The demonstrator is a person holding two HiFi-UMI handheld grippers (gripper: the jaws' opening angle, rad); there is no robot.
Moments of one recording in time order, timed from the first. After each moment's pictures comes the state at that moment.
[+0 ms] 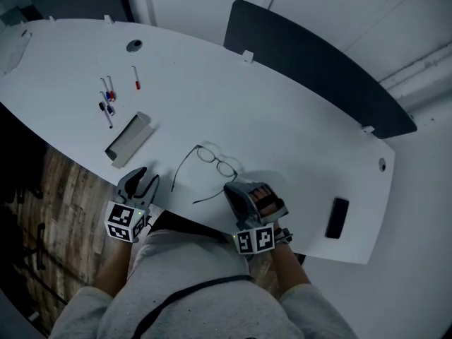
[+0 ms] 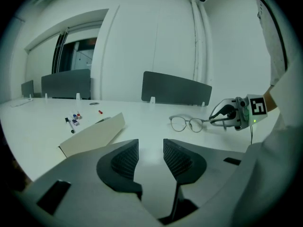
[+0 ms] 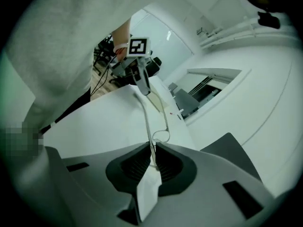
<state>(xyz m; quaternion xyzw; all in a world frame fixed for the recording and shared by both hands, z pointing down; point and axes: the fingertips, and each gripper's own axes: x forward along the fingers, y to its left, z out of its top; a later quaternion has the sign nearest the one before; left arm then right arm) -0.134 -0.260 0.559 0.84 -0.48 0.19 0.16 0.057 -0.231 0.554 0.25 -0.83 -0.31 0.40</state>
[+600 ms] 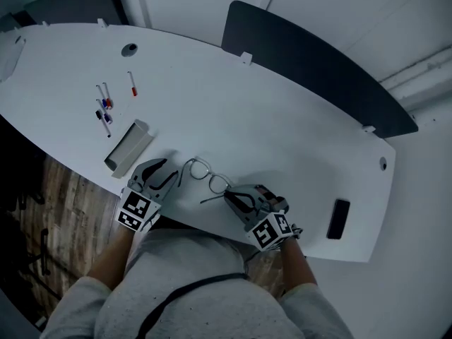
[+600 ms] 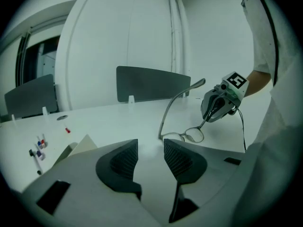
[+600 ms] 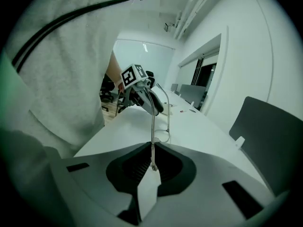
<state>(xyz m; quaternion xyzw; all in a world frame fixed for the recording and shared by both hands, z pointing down) -0.081 -0.311 0.561 0.90 -0.35 0.25 0.09 0.050 -0.242 0.553 0.17 -0.93 -0.09 0.32</state>
